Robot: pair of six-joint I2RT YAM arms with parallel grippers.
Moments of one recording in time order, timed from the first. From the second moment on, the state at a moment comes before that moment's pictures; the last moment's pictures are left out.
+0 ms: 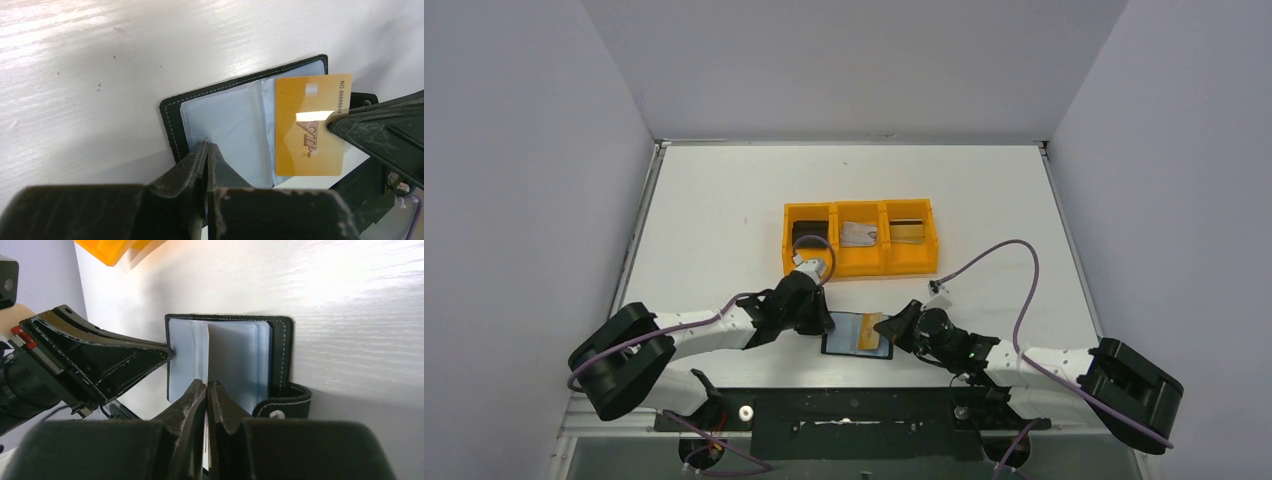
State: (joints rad) left arm -0.85 1.38 0.49 0.08 0.02 -0.75; right arm 0.95 1.11 0.16 0.39 0.17 1.27
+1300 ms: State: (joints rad) left arm -0.61 0.84 0.76 -0.52 -0.21 -0.48; right arm 0.96 0.76 0.32 0.09 0.34 0.77
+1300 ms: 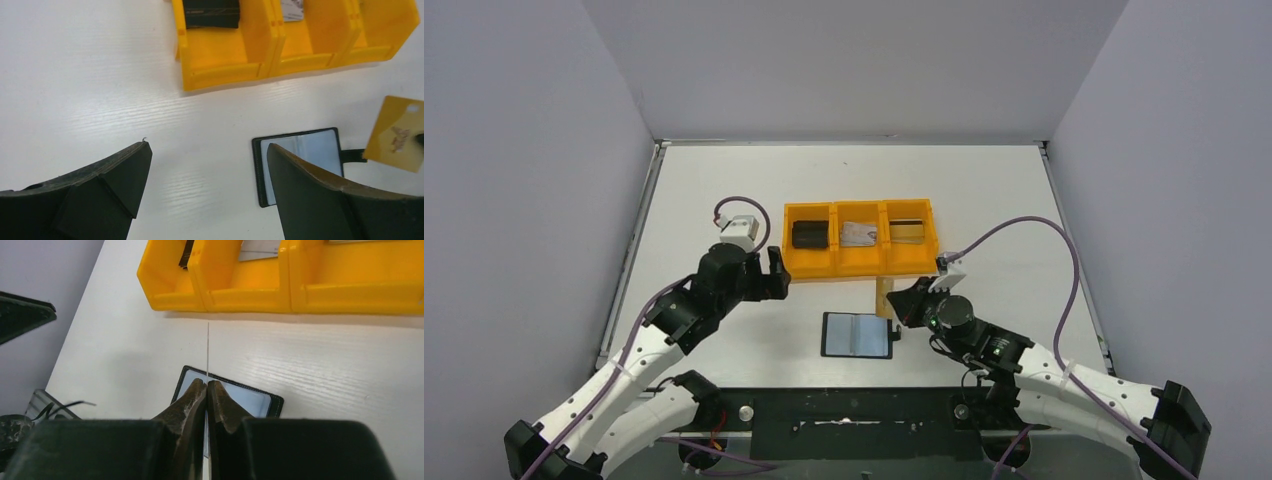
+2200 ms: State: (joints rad) left arm -0.57 0.71 0.65 -0.47 -0.30 -0.45; right arm 0.93 0.96 0.57 0.07 0.55 -0.23
